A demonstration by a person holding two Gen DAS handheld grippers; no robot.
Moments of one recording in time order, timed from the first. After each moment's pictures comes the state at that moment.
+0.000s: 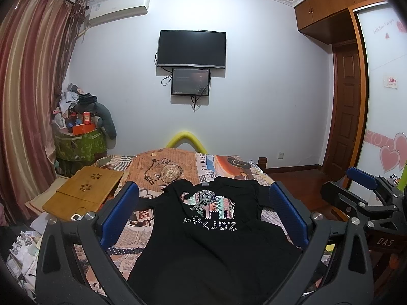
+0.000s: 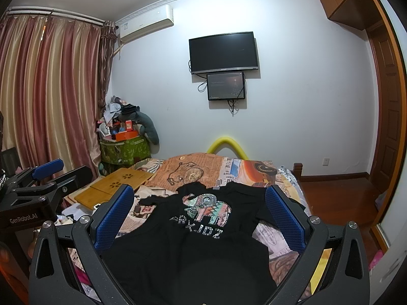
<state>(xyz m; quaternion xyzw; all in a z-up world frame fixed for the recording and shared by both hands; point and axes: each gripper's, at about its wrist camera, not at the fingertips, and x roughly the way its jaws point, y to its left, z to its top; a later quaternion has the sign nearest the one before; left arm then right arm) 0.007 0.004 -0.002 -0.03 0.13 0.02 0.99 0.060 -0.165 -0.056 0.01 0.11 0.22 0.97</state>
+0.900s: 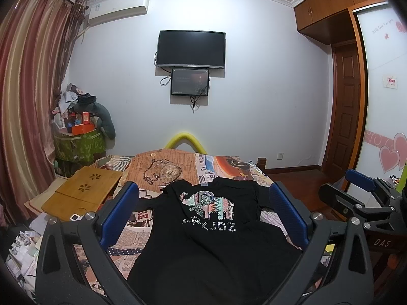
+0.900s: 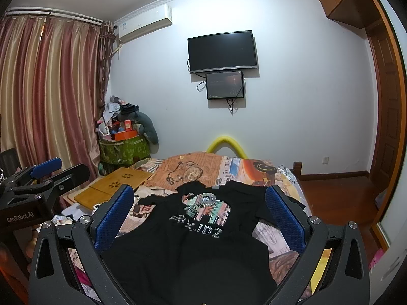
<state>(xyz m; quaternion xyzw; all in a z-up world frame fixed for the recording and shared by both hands) 0.009 -0.001 -0.002 -0.03 0.13 0.02 0.99 0.063 -0.167 -0.057 0.01 0.11 0.22 0.97</state>
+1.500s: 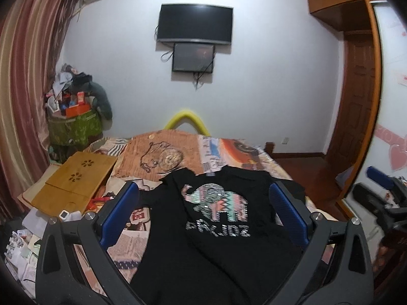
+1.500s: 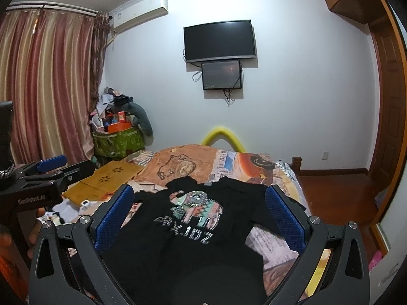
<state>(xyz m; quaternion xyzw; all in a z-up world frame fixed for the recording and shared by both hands) 0.137 0.039 -0.027 -0.04 0.20 0.02 0.98 0.136 -0.168 -0.070 0.00 0.14 0.21 0.97</state>
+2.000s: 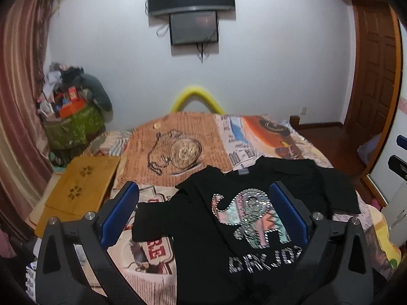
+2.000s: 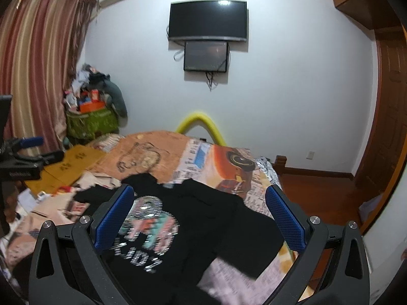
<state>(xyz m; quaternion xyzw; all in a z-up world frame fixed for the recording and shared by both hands) 0.326 0.101 -0.071 0.02 0.29 0.03 0.96 0.278 -0.175 -0.084 -0.07 0.20 0.16 0.97</state>
